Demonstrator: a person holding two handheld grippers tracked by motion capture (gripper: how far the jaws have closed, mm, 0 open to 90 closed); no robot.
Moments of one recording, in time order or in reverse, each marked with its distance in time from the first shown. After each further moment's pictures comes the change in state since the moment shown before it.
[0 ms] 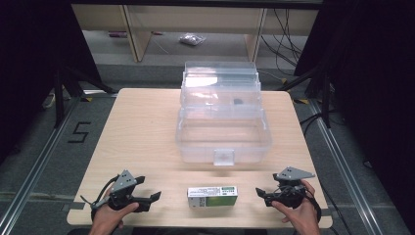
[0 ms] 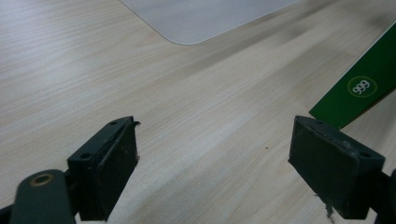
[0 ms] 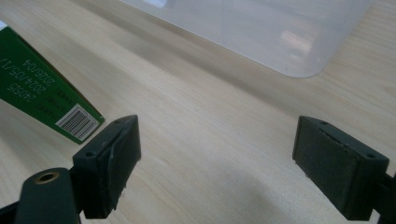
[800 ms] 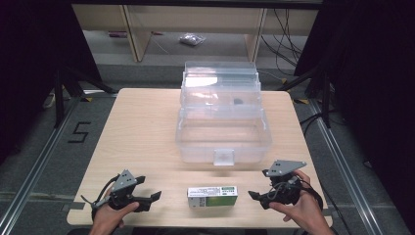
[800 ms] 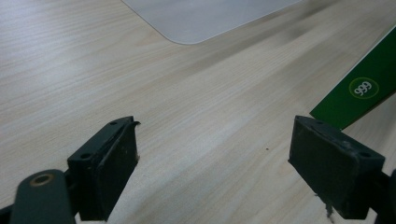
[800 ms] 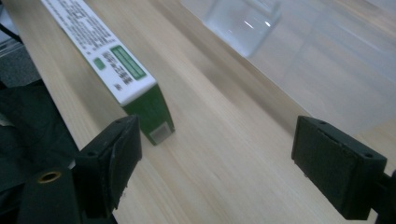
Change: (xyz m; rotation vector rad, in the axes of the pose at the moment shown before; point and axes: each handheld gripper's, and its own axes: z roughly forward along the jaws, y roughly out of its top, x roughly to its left) left arm 0.000 0.000 0.000 0.016 0.006 -0.004; right arm 0.036 0.055 -0.029 0.079 0.138 -0.198
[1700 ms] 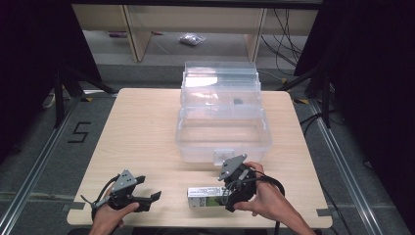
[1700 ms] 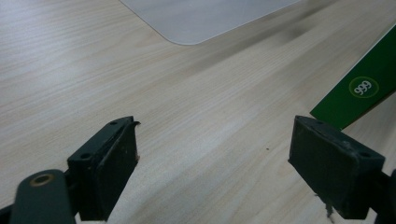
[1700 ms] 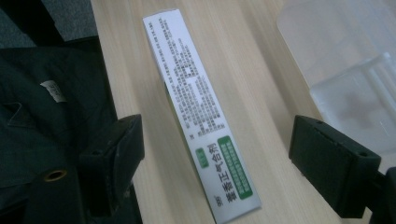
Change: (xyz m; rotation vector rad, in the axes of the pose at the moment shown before) left arm 0.001 0.000 -0.001 0.005 -0.007 0.022; right arm 0.056 0.077 0.049 0.199 0.167 -0.320
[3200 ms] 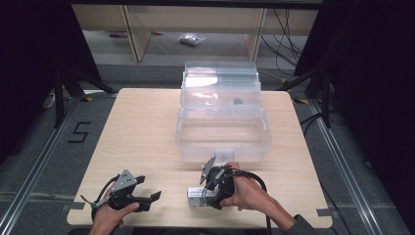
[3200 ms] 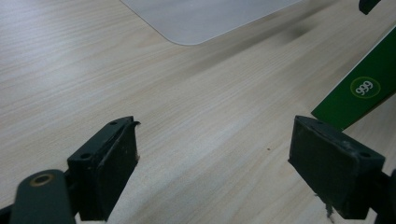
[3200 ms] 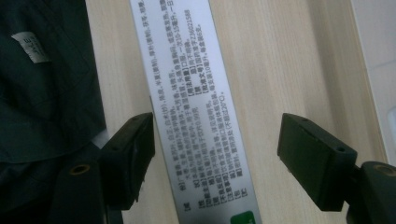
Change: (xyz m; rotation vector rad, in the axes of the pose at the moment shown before) left arm 0.000 0.000 0.000 -0.001 0.007 -0.005; right arm -0.007 0.023 0.055 0.262 0.054 -0.084
